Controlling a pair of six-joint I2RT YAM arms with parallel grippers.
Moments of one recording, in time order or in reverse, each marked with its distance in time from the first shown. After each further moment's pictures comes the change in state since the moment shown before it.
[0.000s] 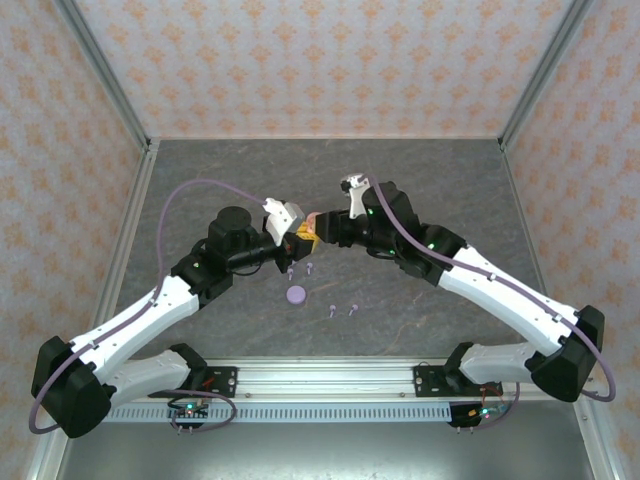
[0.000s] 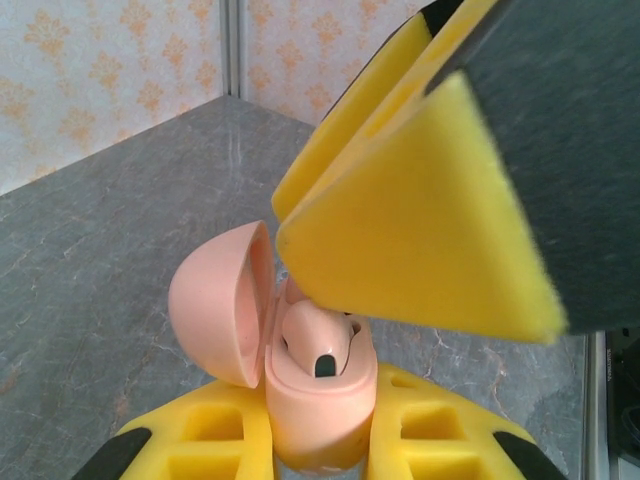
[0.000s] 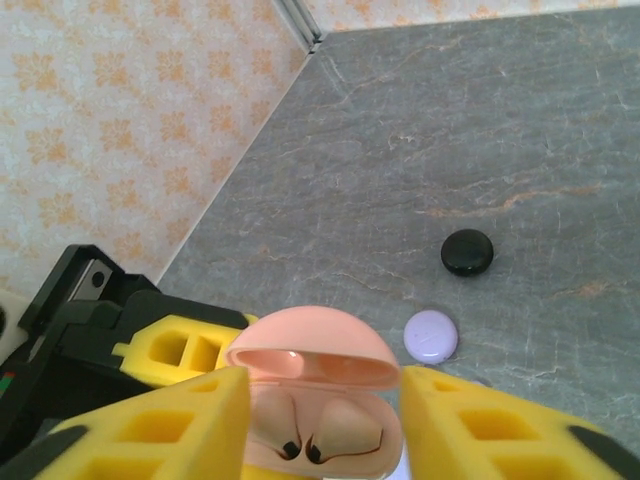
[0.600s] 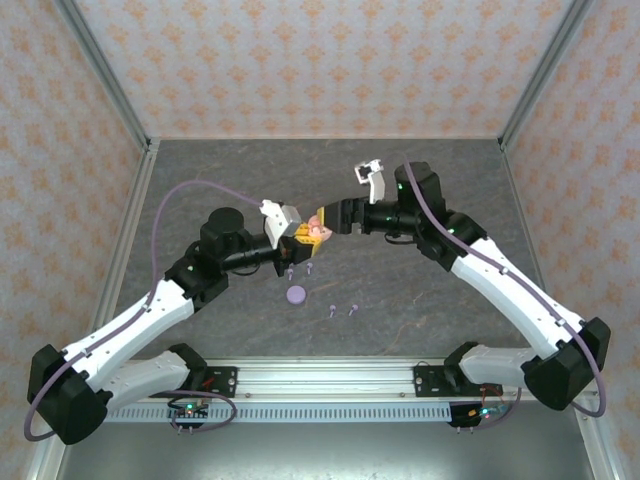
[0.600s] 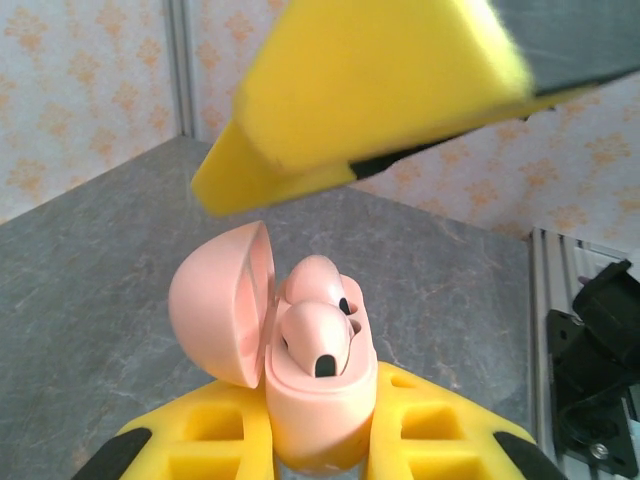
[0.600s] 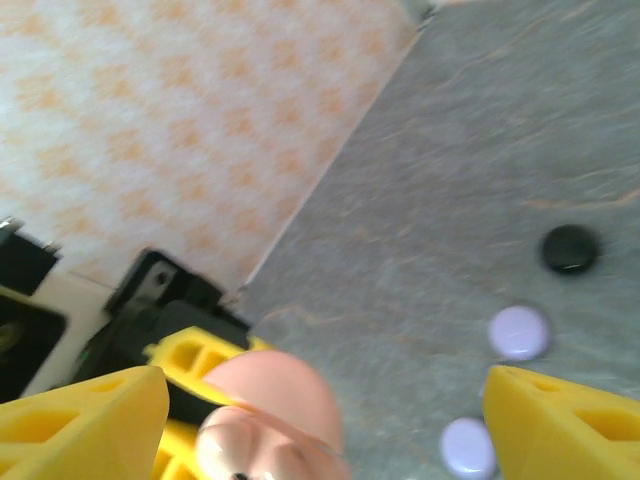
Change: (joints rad) left arm 0.000 -0.044 0.000 0.029 0.122 0.001; right arm -0.225 -0.005 -0.008 0.053 -0.521 0.013
